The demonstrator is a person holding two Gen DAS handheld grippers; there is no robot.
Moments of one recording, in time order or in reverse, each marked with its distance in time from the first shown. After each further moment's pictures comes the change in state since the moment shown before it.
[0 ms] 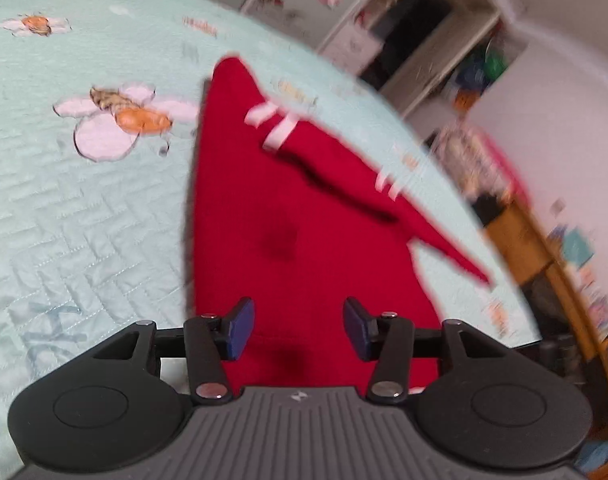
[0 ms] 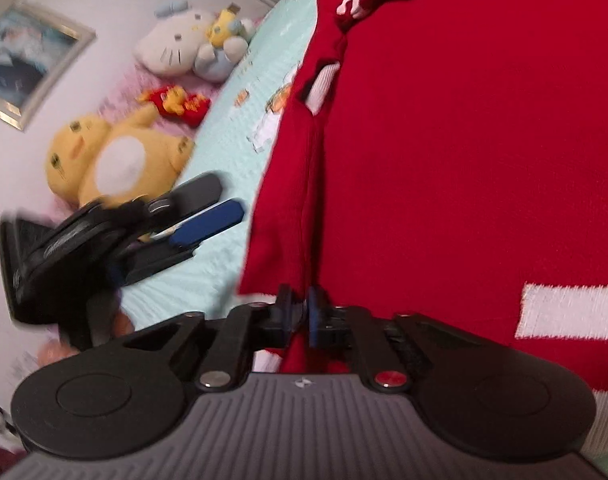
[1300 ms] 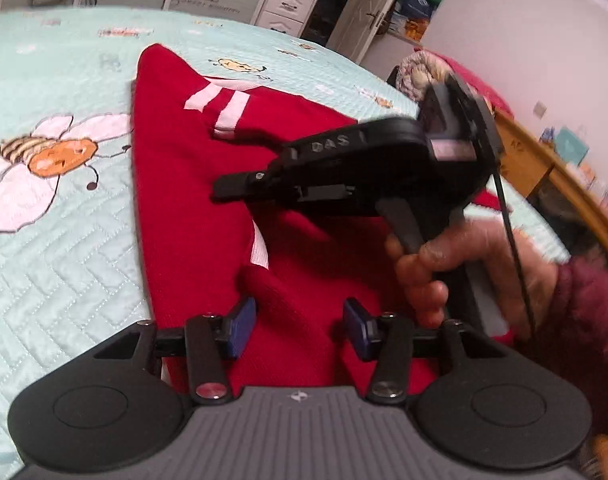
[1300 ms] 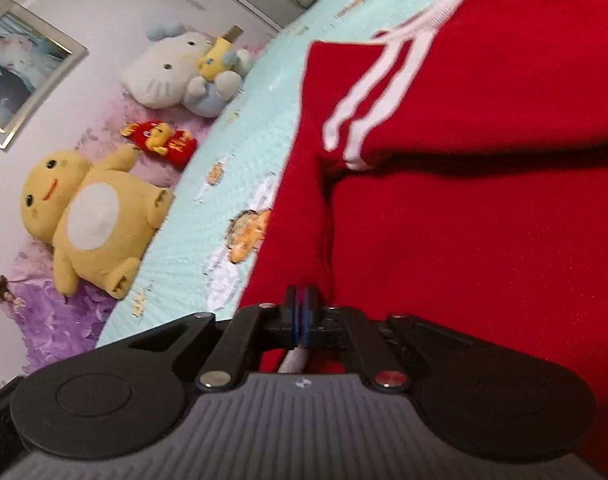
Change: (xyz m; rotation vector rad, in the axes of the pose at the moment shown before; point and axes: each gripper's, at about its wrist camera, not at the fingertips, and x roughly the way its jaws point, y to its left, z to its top) left arm 0.061 -0.010 0.037 0.216 0.056 -0.084; right arm 0.083 -0.034 0.182 -0.047 -0.077 0.001
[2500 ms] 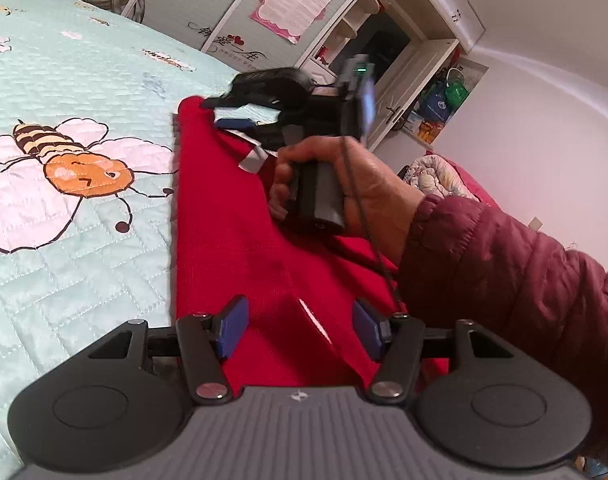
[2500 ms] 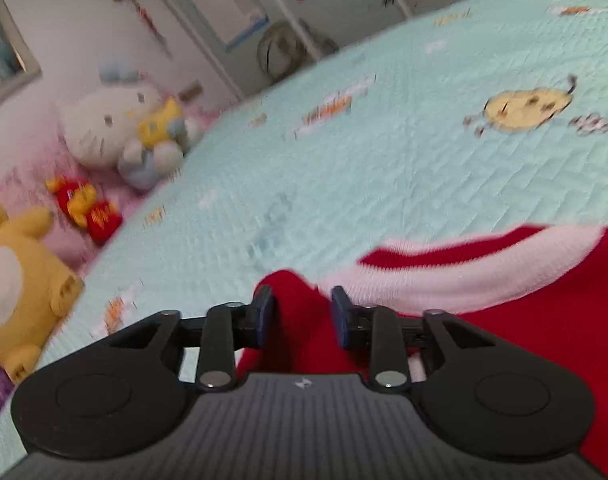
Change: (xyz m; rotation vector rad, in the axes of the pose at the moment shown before) left arm 0.019 0.055 0.002 -0.159 -0.254 -0.062; right arm 0.127 0.006 0.179 -0.147 -0.261 -0.222
